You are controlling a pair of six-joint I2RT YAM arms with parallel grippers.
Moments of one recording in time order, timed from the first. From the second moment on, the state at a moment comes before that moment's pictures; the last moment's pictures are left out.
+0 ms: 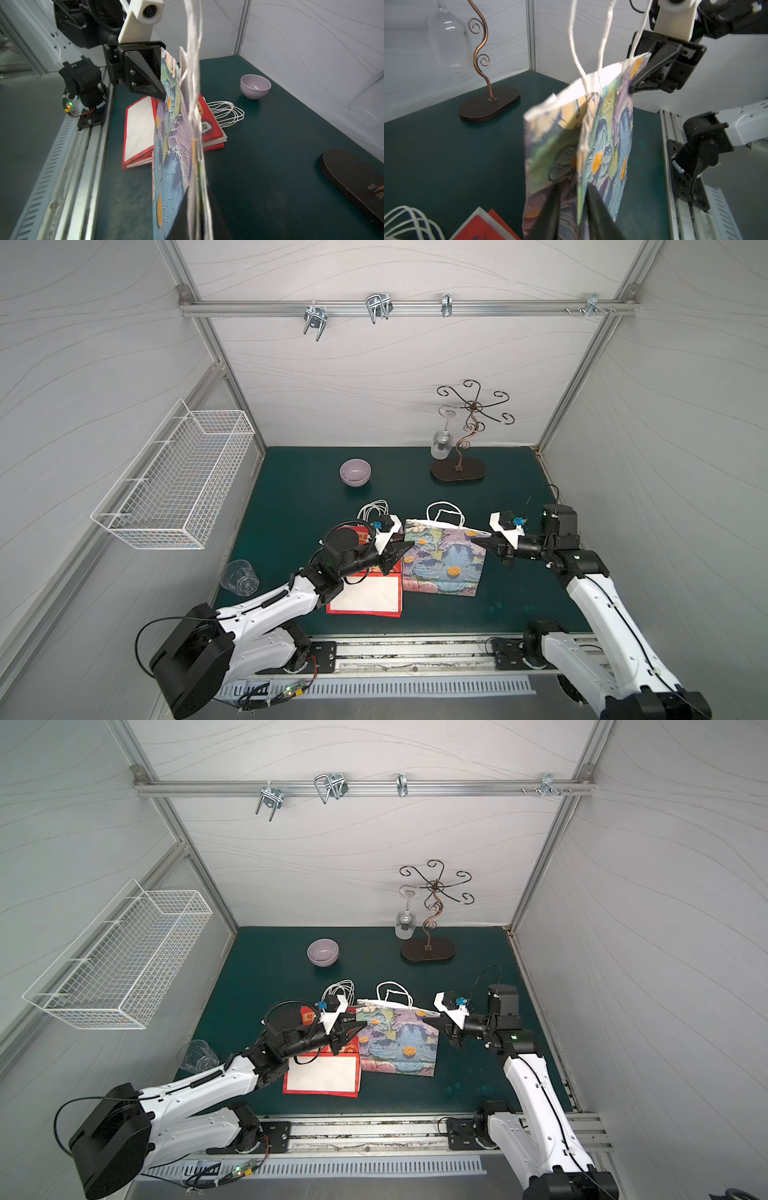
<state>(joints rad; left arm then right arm) -0.71 1.10 0.44 0.48 0.40 -0.09 0.10 0.85 0.69 -0.53 -1.10 -0.73</state>
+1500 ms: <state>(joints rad) -0.61 1.11 0.75 0.30 0.85 -0.10 0.12 0.94 1.12 -1.01 -1.19 -0.82</state>
